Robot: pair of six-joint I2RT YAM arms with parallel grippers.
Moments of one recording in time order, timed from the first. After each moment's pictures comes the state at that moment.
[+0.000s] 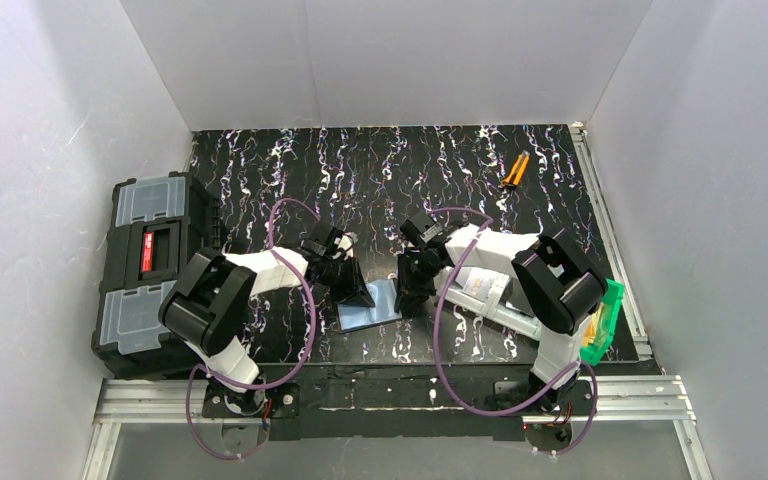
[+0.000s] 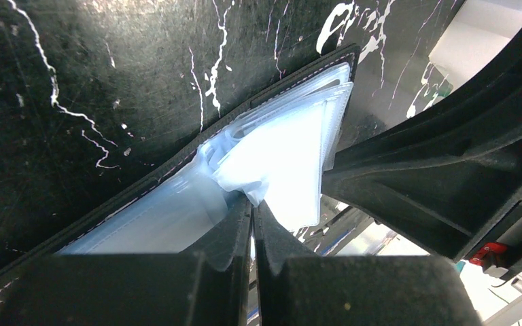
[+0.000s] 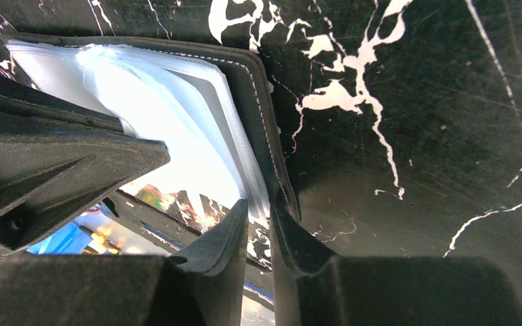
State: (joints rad) left arm -0.53 1.65 0.76 -0.22 0.52 -0.73; right arm 0.75 1.83 1.10 -0.54 -0.41 0.73
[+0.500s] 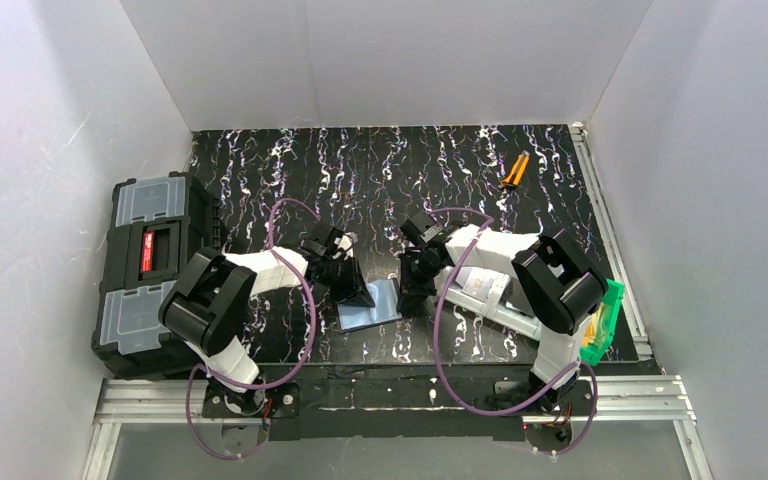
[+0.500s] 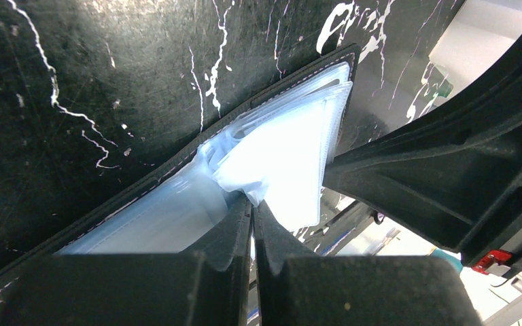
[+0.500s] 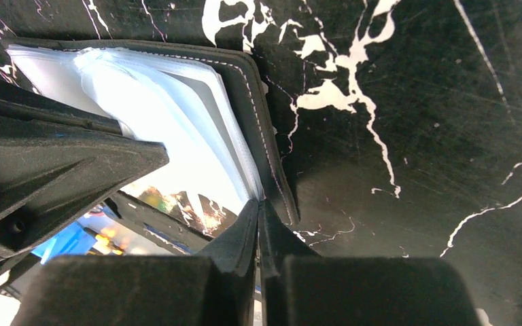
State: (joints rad) left arm -0.53 1.65 0.76 -0.22 0.52 -0.73; right arm 0.75 1.83 1.10 -0.54 -0.41 0.75
